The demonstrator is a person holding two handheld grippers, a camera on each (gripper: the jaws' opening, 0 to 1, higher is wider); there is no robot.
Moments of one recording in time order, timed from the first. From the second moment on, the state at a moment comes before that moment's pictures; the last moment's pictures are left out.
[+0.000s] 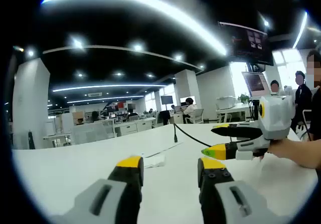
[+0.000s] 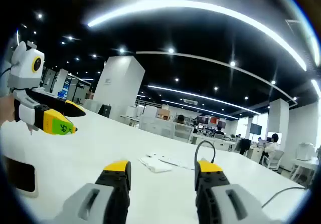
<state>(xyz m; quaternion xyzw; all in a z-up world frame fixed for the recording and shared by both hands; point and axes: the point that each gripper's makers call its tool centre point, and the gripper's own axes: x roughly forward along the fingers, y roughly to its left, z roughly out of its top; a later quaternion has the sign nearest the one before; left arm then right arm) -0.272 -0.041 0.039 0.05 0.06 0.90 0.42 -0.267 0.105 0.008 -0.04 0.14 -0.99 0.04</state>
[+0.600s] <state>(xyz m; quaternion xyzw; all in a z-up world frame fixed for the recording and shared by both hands) -0.276 -0.044 0.037 0.05 0.06 0.91 0.41 -0.262 0.109 0.019 -0.05 0.13 -0.99 0.03</state>
